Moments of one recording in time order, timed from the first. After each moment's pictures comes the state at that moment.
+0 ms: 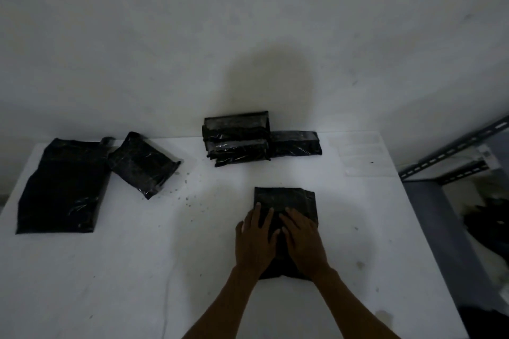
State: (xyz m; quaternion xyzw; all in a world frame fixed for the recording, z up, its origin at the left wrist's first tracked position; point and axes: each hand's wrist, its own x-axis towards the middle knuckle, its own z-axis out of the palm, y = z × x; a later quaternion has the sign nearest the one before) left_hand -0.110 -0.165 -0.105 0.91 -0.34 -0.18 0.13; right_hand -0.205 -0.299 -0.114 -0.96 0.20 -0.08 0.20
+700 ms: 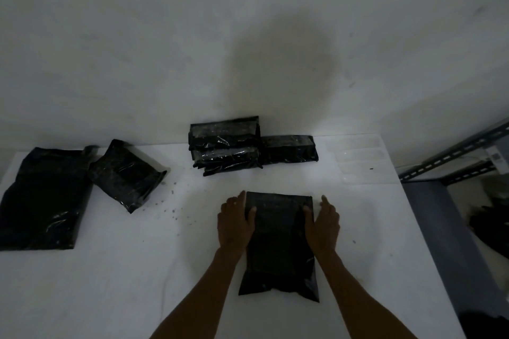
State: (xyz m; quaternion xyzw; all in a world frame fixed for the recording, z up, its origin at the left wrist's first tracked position) left_hand -0.039 -0.205 -0.111 0.92 -0.20 -0.16 0.28; right_hand -0.174 -0.378 -0.119 -0.79 0.51 -0.07 0.33
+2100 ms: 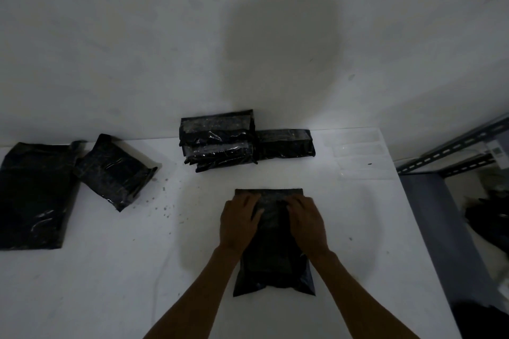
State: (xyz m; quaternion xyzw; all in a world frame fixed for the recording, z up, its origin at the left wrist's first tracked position) left_hand -0.047 -0.219 -0.124 0.89 -0.34 -0.04 0.31; right_hand -0.168 -0.371 -0.127 -0.94 0.22 -0.16 0.22
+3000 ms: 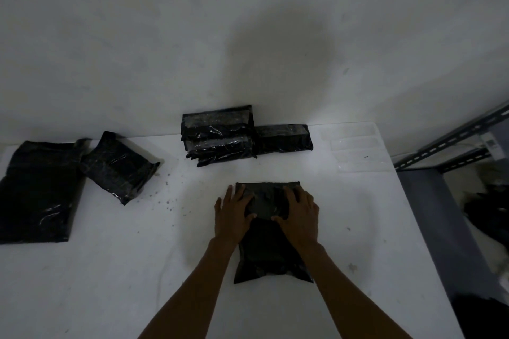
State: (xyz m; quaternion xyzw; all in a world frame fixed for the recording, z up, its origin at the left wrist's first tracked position) left_hand -0.038 -0.200 -0.121 0.90 -0.34 -0.23 0.14; right_hand -0.163 -0.354 -0.115 -0.91 0.34 0.02 0.22
